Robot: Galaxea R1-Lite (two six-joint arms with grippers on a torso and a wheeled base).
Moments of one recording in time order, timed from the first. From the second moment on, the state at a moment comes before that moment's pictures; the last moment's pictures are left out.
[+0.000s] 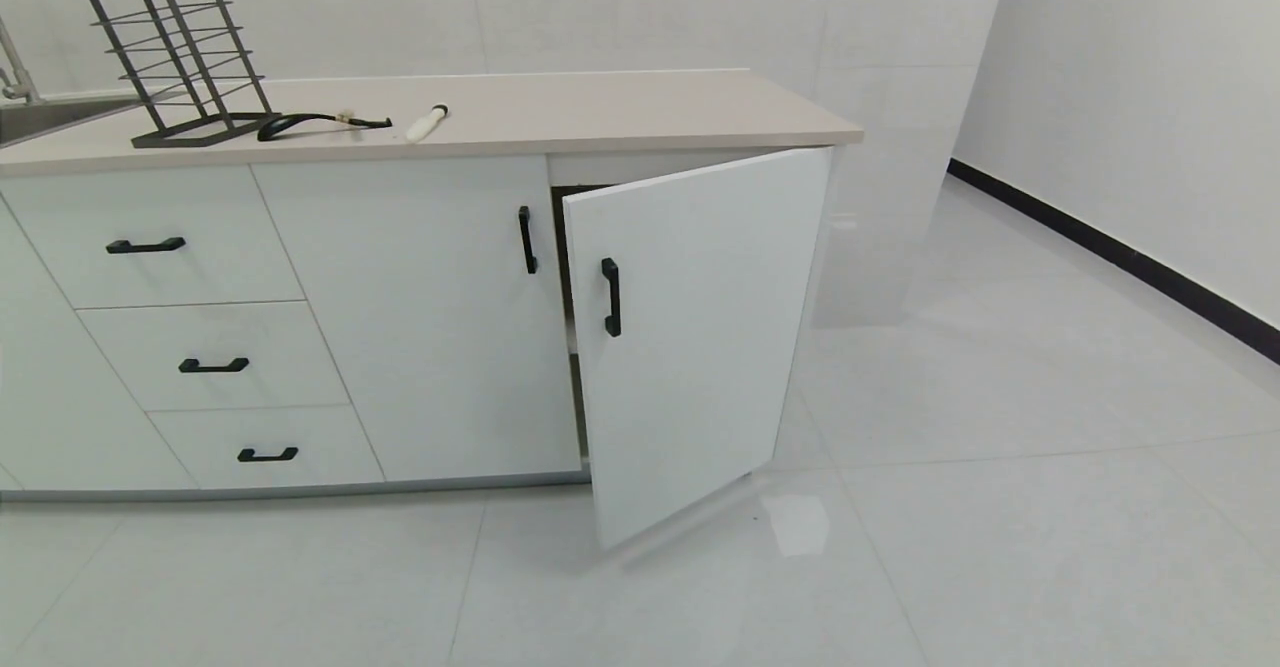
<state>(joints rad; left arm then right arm) 0.00 0.00 0.00 -0.05 0.11 -0.11 0.01 0.15 -0.02 -0.45 0.45 -0.10</state>
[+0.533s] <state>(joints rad) 0.00 0.00 0.00 -0.05 0.11 -0.12 0.00 0.01 0.00 0.01 0.05 0.01</state>
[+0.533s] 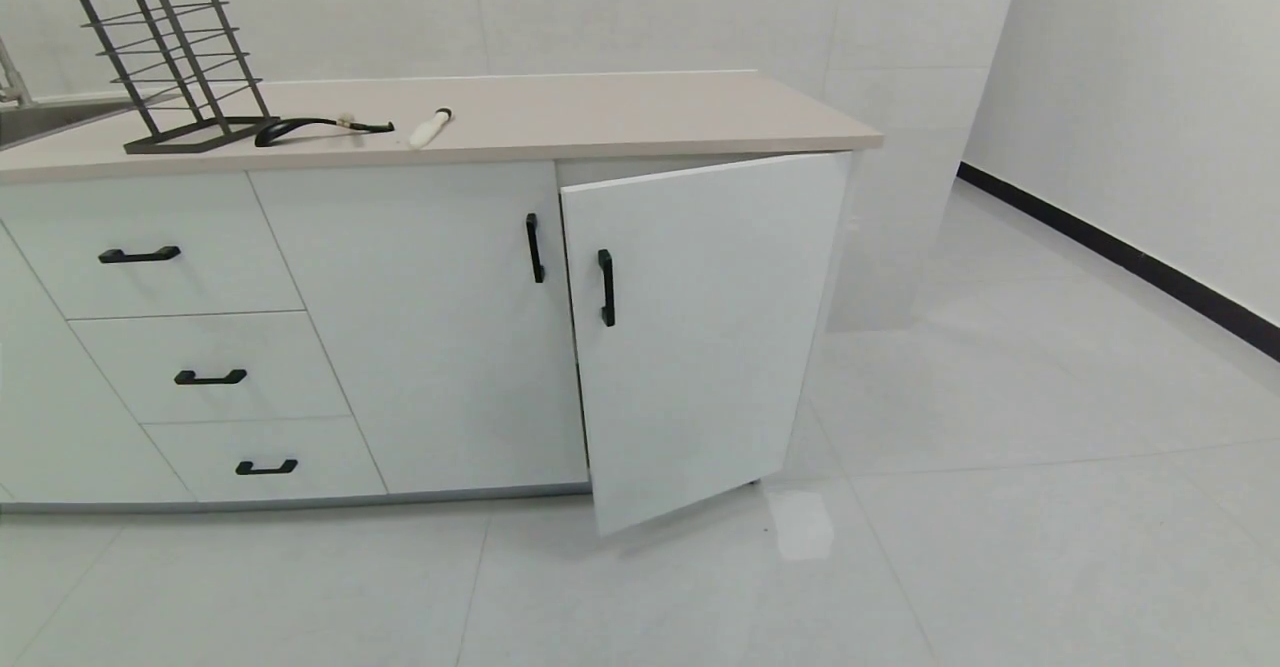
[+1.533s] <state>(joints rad) 0.00 0.00 0.00 -0.05 0.11 -0.12 0.00 0.01 0.00 0.01 0.05 0.01</state>
